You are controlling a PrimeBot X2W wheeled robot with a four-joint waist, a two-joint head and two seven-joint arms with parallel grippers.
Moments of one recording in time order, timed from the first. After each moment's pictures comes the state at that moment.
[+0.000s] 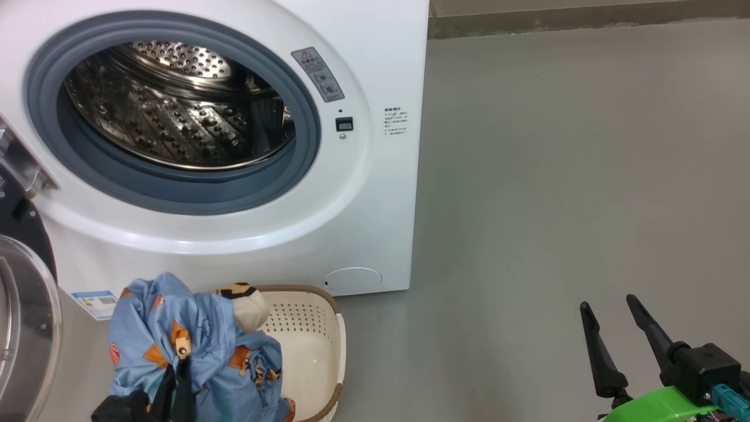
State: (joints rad) left arm -0.01 0.11 -0.09 0.31 -0.32 0.12 -0.12; right arm 0.13 -0.06 -0.04 -0.04 0.12 0.13 -0.05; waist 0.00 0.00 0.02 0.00
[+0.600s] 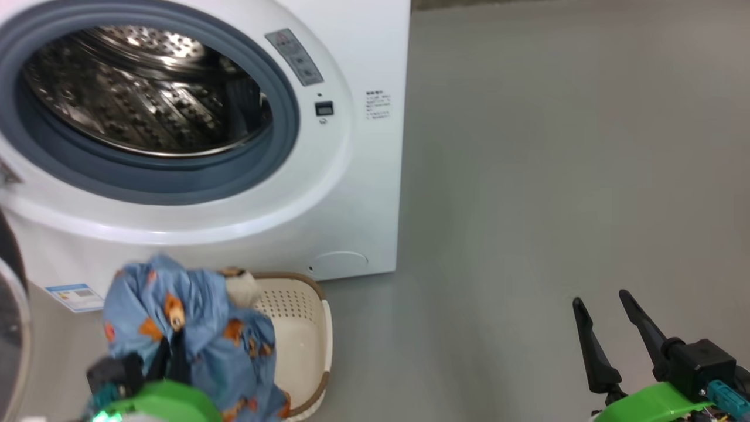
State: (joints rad) left arm -0.12 0.11 -0.09 0.40 -0.36 0.12 -0.07; right arm 0.12 -0.06 -0.02 -0.05 0.13 0.13 -0.05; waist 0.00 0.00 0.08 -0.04
